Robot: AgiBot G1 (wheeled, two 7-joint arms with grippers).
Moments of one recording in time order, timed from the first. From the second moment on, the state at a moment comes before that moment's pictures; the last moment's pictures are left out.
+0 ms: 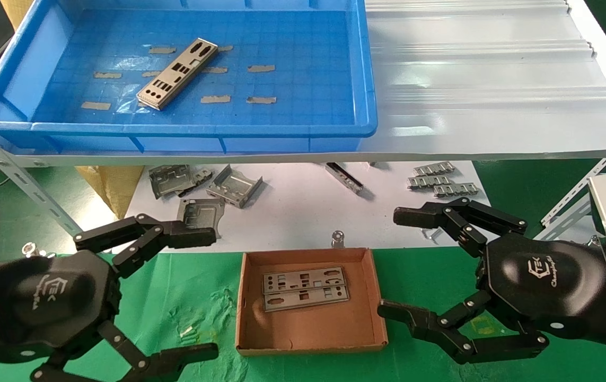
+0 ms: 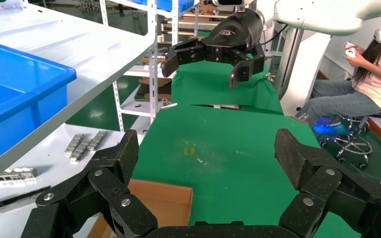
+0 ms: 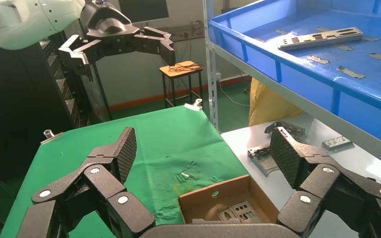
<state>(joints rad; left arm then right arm) -1.08 0.61 0.28 -1.28 0.73 1.50 -0.19 1.08 -0.51 -0.45 1.20 -0.58 -1.39 0.06</state>
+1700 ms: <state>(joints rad) -1.08 0.61 0.28 -1.28 0.73 1.50 -0.19 1.08 -0.51 -0.45 1.20 -0.58 -1.39 0.06</state>
